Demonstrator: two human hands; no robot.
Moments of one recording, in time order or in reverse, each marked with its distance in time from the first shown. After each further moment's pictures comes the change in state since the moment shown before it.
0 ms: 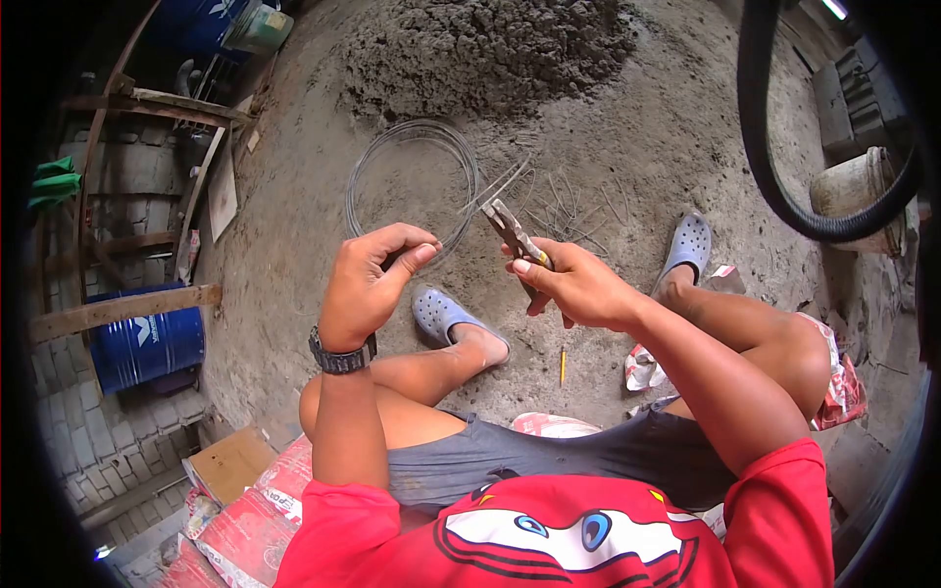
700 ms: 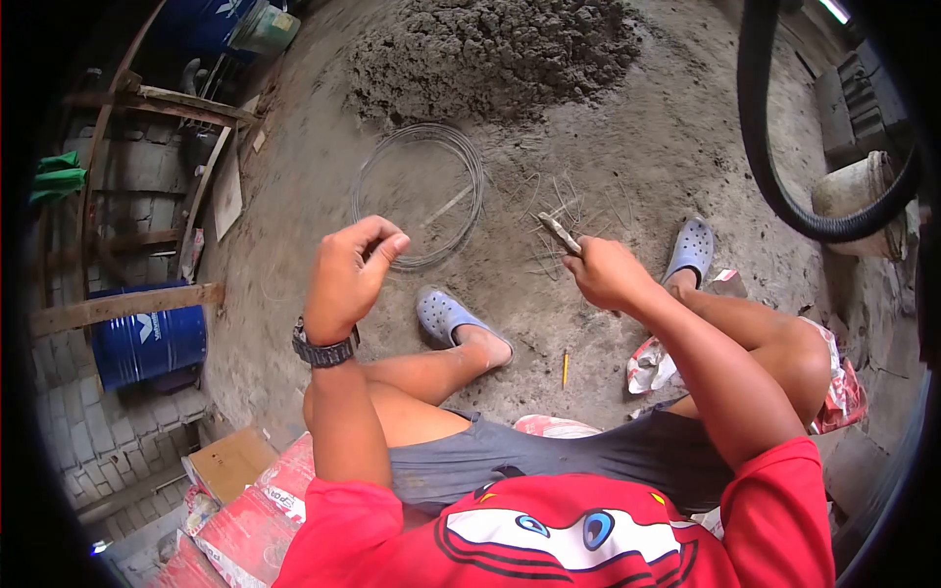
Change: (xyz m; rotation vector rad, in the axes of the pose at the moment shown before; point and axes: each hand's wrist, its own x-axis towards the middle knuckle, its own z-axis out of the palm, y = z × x) left_hand -0.001 -0.006 -0.026 0.321 0.107 -0.042; right_hand 0.020 0.046 -0.028 -0.792 0.367 0.049
